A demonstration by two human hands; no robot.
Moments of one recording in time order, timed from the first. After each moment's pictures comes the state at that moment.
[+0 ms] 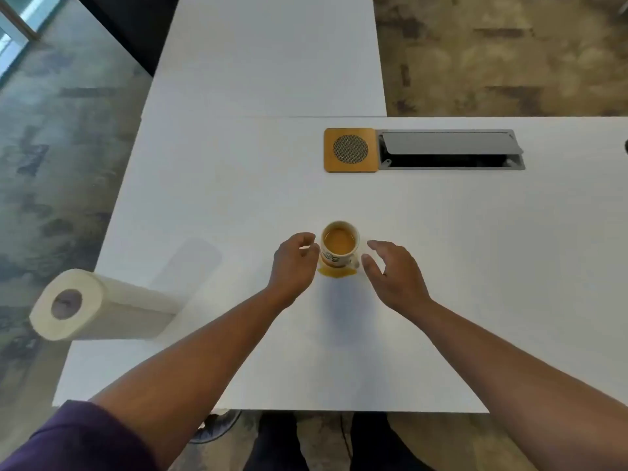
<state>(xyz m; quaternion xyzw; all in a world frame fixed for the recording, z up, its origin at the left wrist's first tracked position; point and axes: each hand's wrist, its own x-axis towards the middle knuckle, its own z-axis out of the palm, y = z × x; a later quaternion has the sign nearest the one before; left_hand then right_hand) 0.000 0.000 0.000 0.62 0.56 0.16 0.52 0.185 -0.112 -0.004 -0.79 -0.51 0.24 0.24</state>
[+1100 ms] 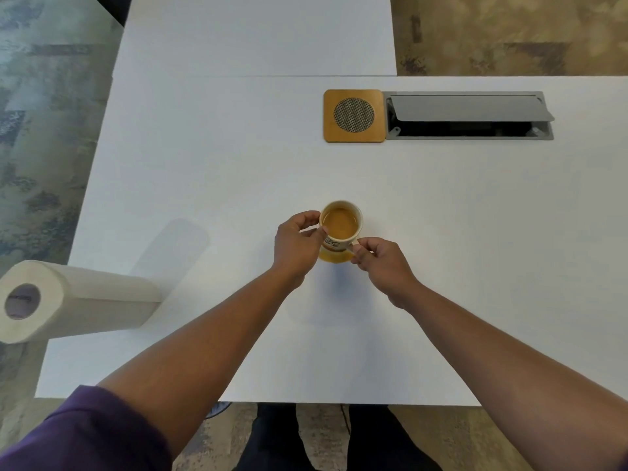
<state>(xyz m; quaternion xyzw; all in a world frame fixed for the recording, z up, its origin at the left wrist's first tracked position) 0.027 0.012 -0.028 0.51 0.60 0.20 0.58 0.175 -0.090 -0.054 -0.74 -0.26 0.50 0.37</state>
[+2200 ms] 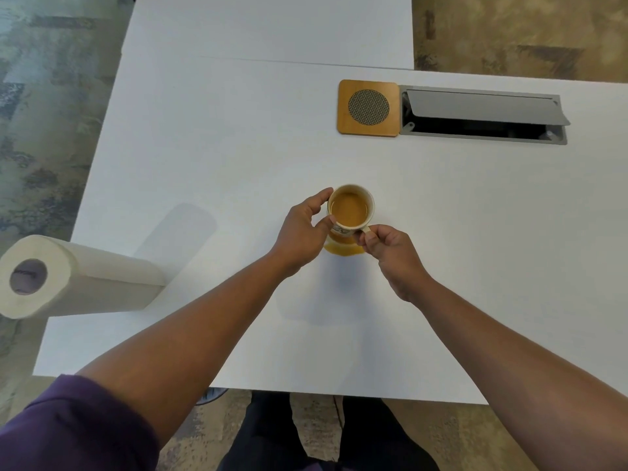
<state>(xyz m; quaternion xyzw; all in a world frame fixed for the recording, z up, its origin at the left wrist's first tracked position) 0.008 0.022 -0.017 0.62 0.50 0.16 0.59 0.169 -0.084 -0.036 -0.68 -0.25 0.53 0.44</state>
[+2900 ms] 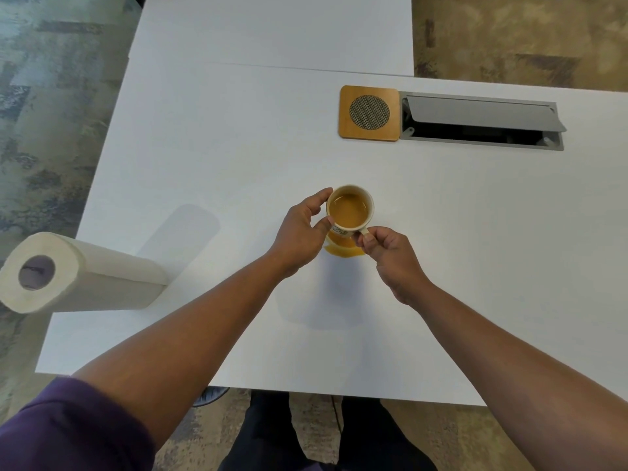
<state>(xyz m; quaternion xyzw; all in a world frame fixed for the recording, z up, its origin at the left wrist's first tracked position) 0.004 0.020 -0.004 0.63 0.50 0.16 0.57 0.161 -0.086 -0.024 -0.70 -0.28 0.51 0.42</state>
